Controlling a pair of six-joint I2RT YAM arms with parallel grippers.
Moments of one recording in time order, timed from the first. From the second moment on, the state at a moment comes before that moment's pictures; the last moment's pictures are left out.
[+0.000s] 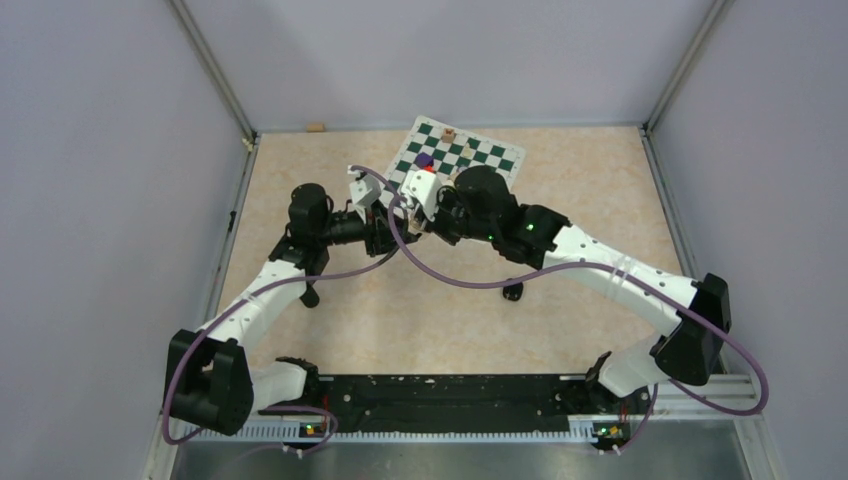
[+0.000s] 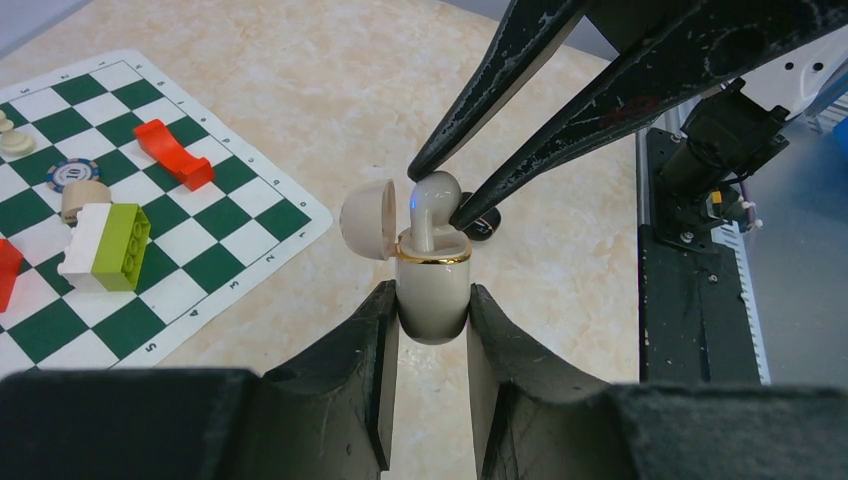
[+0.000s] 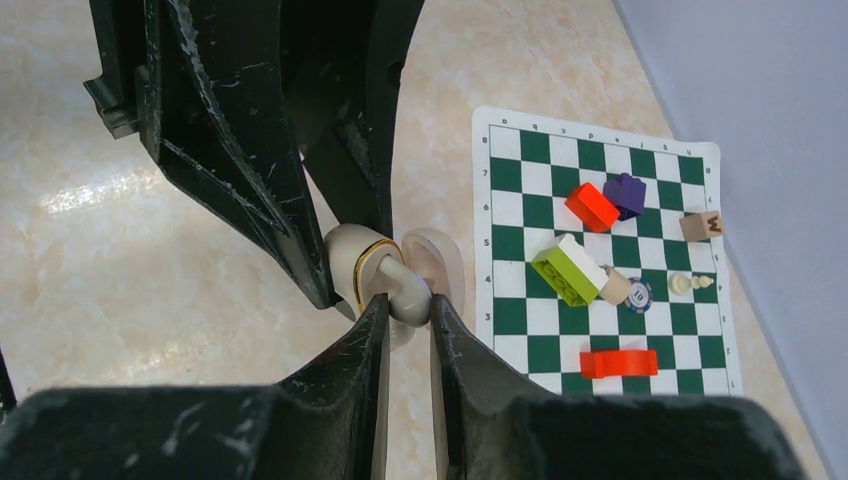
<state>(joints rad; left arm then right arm) -0.28 1.20 0.75 0.27 1.06 -0.03 0.93 1.45 1.36 -0.36 -0.08 -0.40</state>
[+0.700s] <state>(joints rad) -0.28 1.20 0.74 0.32 1.15 -0.02 0.94 1.44 1.36 -0.37 -0.08 -0.40</state>
